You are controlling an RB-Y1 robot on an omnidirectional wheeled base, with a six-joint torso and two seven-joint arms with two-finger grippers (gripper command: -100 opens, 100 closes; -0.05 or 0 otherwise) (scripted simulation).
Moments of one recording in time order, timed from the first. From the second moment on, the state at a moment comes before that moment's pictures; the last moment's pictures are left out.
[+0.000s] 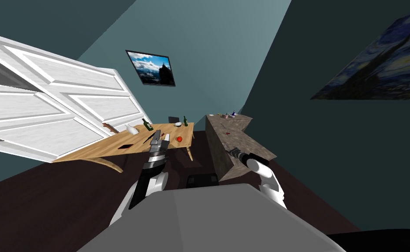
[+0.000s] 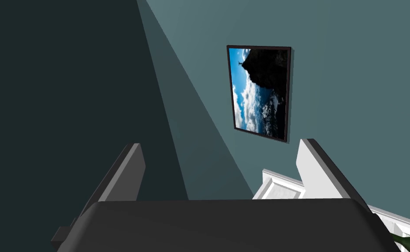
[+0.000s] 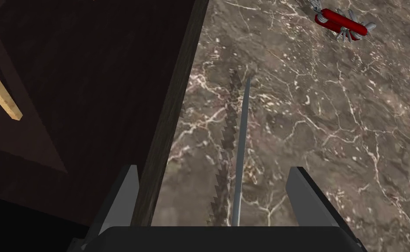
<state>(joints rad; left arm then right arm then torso) 0.54 0.02 0.02 -2.26 -0.09 -0.43 0.10 0.34 -0.14 -0.36 -2.06 -0.71 0.95 -0.69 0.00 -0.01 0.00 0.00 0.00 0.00</state>
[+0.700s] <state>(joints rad) 0.54 0.02 0.02 -2.26 -0.09 -0.43 0.10 0.32 -0.14 -0.46 -2.01 -0.76 1.13 -0.83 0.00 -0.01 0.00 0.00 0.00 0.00</state>
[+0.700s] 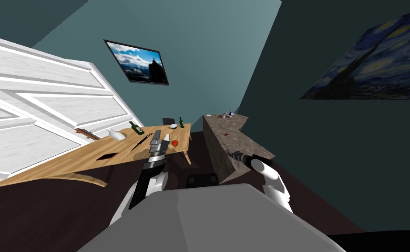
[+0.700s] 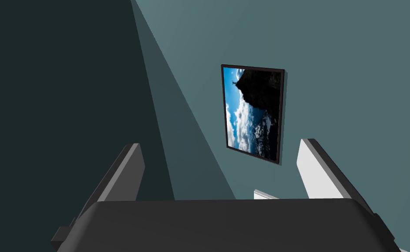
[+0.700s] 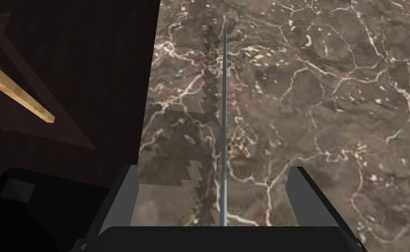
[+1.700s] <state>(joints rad) 0.54 0.02 0.02 -2.26 -0.09 -0.43 0.10 0.24 -0.16 -0.47 -1.89 -0.72 1.12 -0.86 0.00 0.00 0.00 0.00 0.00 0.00</state>
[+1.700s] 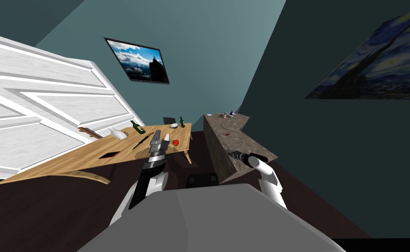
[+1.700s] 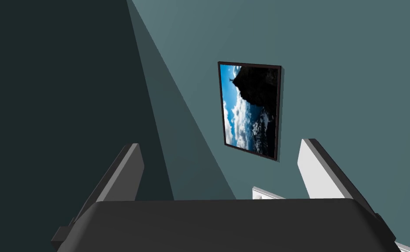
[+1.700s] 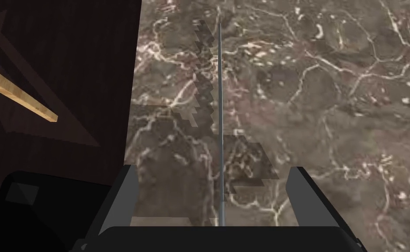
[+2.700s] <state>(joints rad) 0.54 0.02 0.02 -2.26 -0.09 -0.43 0.10 0.30 -0.15 -0.48 -1.98 -0.76 1.16 -0.86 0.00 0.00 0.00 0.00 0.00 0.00</state>
